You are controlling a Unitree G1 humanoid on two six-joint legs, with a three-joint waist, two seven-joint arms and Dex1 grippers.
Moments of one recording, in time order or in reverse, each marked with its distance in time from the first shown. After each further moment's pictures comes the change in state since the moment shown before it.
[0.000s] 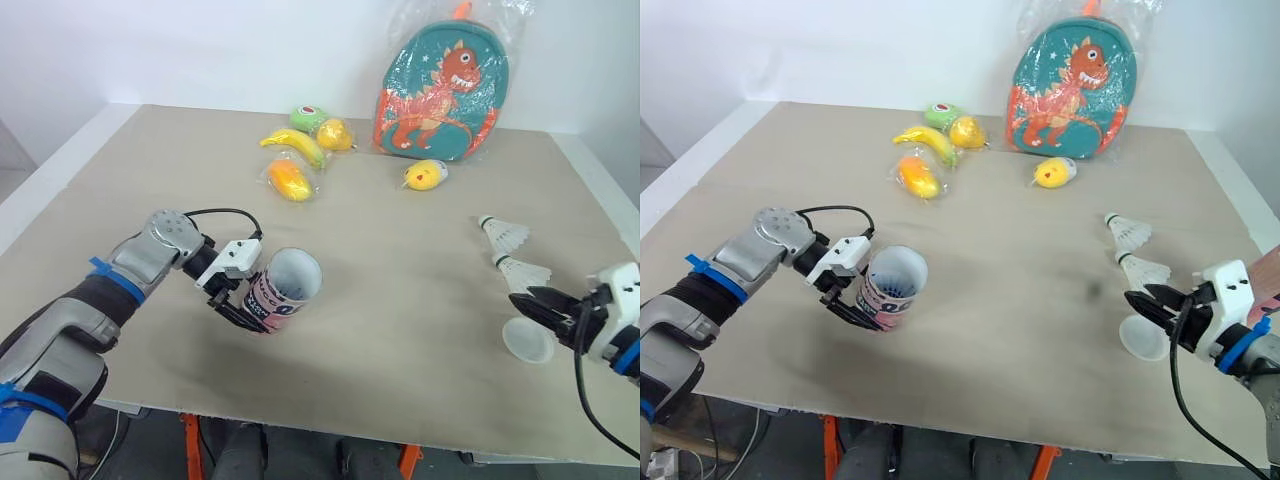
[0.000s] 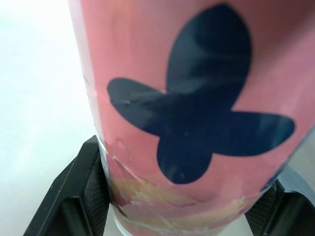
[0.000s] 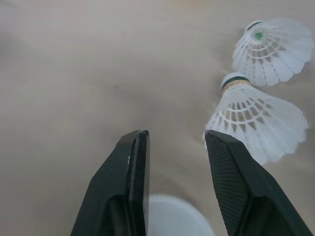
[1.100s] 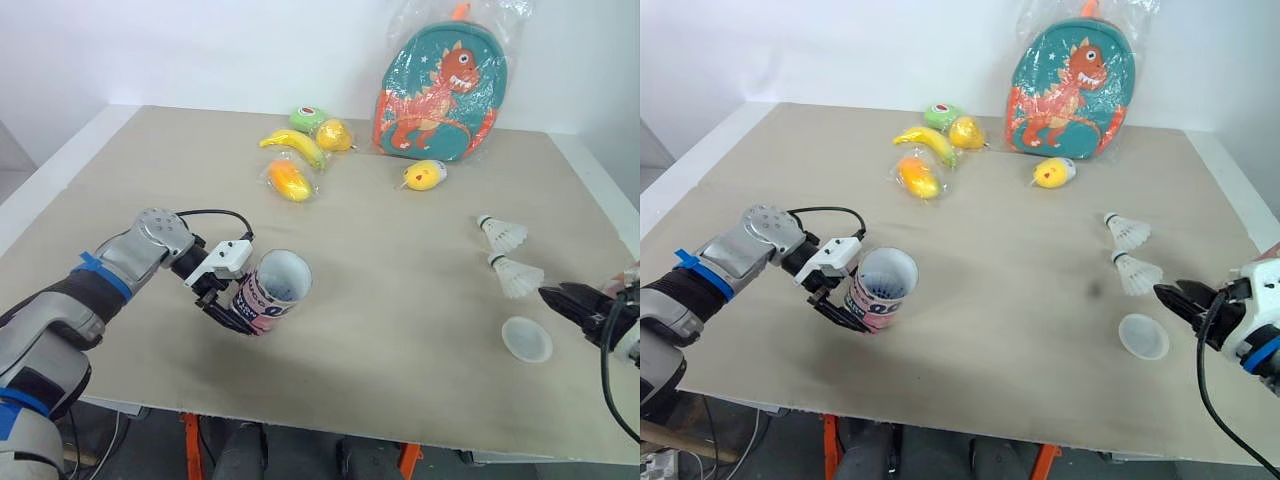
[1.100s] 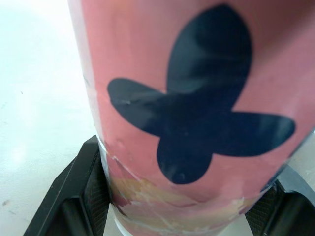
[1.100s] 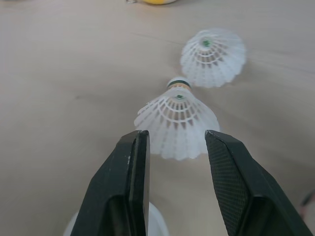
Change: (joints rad) left arm -0.031 0.052 -0.093 0.020 -0.067 -0.036 0.000; right arm 0.017 -0.017 -0.086 0.034 0.053 0.004 -0.055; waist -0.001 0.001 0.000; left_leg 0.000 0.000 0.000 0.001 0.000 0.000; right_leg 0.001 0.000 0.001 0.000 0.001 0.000
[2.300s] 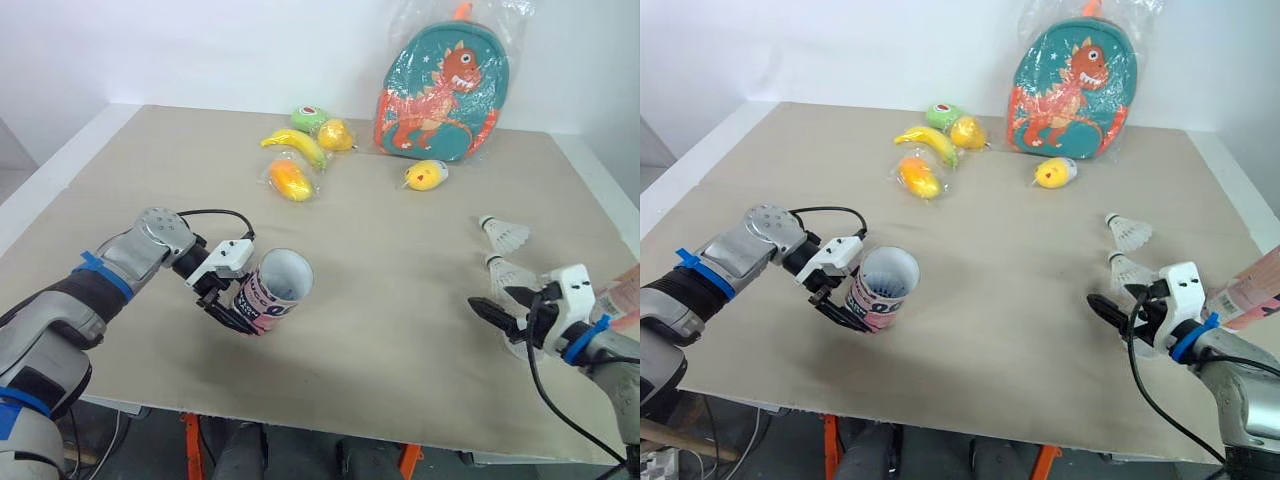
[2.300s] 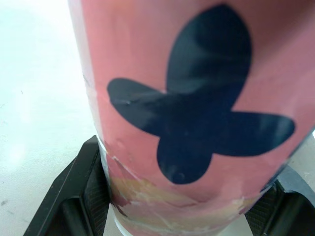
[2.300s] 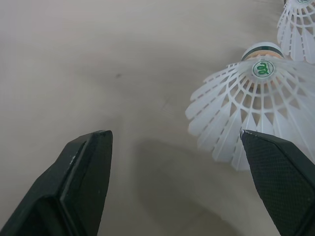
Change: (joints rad) left arm 0.000 0.000 0.003 -0.015 -0.001 0.032 0.001; right arm -0.117 0.089 0.232 0.040 -0.089 -0.003 -0.089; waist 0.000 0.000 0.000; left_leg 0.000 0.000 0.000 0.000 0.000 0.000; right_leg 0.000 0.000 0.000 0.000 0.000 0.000
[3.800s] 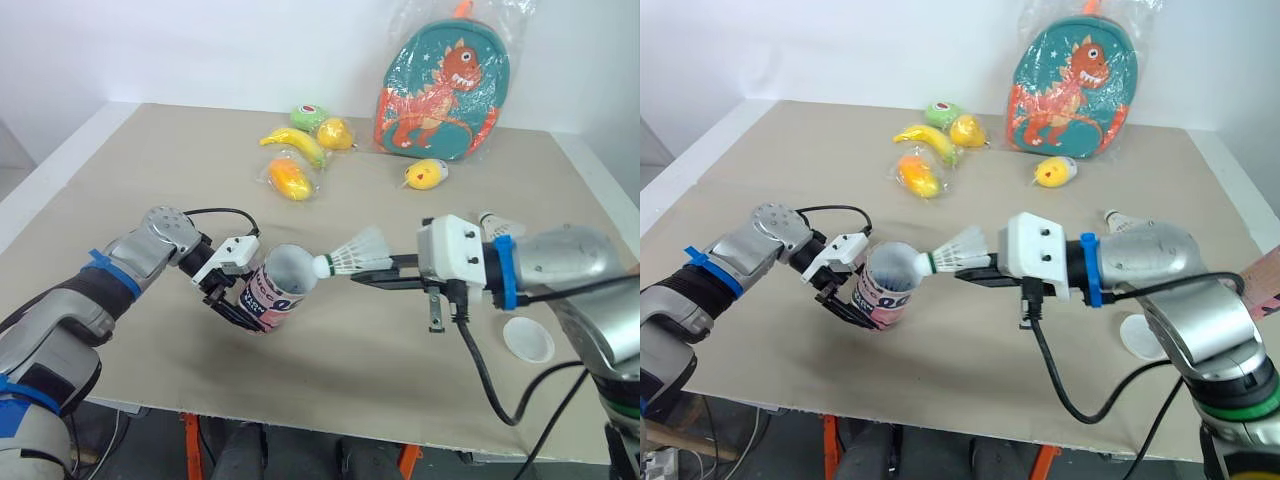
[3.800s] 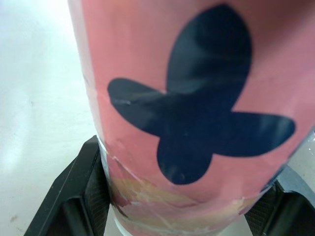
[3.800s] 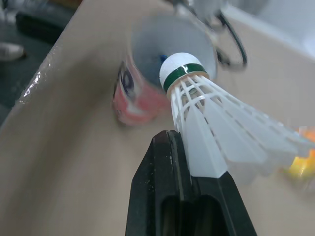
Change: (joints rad) left arm -0.018 -0.040 0.009 0.049 -0.003 0.013 -0.001; right arm -0.634 -0.141 0.558 -0.488 -0.023 -0.093 0.390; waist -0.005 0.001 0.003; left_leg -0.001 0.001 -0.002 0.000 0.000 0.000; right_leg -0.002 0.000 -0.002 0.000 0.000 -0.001
